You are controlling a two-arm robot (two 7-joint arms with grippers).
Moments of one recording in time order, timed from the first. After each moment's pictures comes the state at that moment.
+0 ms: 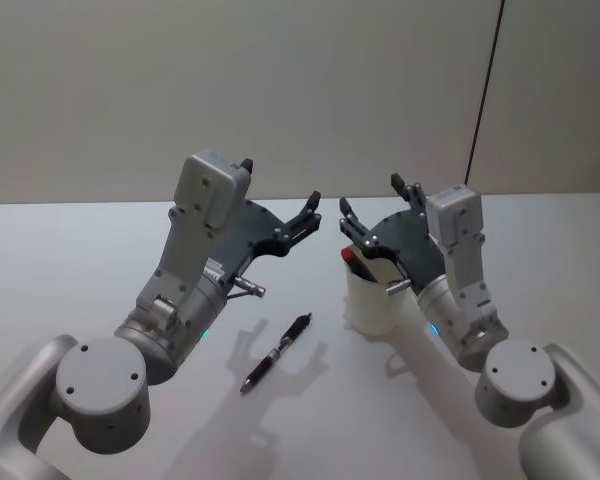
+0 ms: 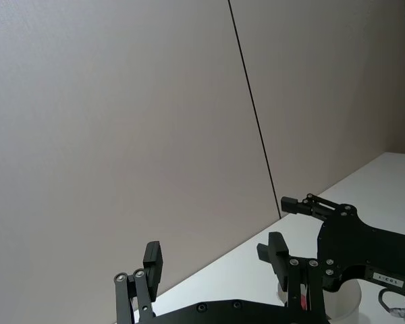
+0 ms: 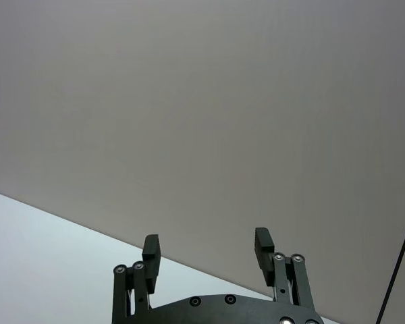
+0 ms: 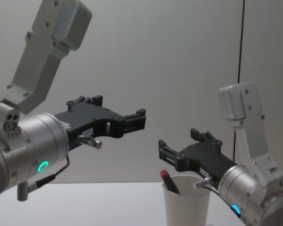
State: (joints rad) left arm -0.24 0.38 0.45 -1.63 -0.20 0.01 -0.01; right arm 0.45 -0.05 -0.27 -0.87 -0.07 -0.48 0.16
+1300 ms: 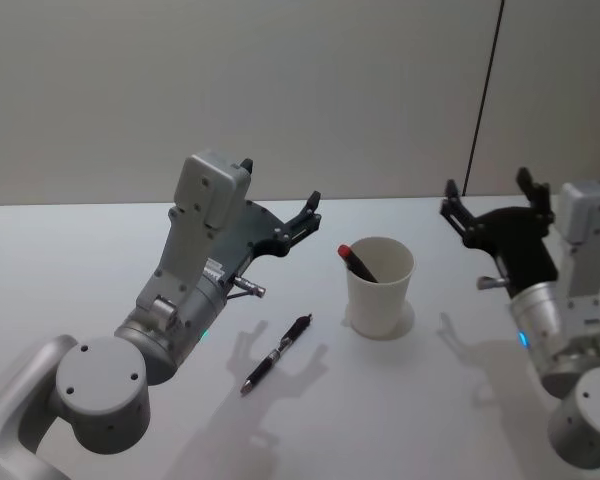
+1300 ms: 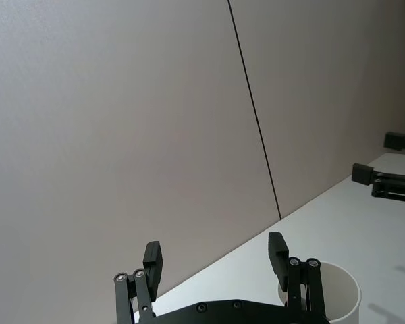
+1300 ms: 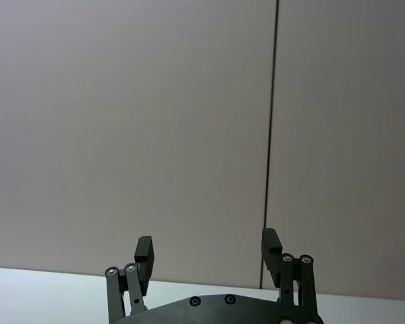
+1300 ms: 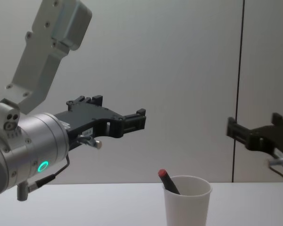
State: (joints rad) left arm -0.24 0.38 0.45 -1.63 -0.20 0.01 -0.01; right arm 0.18 0.05 -0.20 -1.36 0.05 -0.26 -0.03
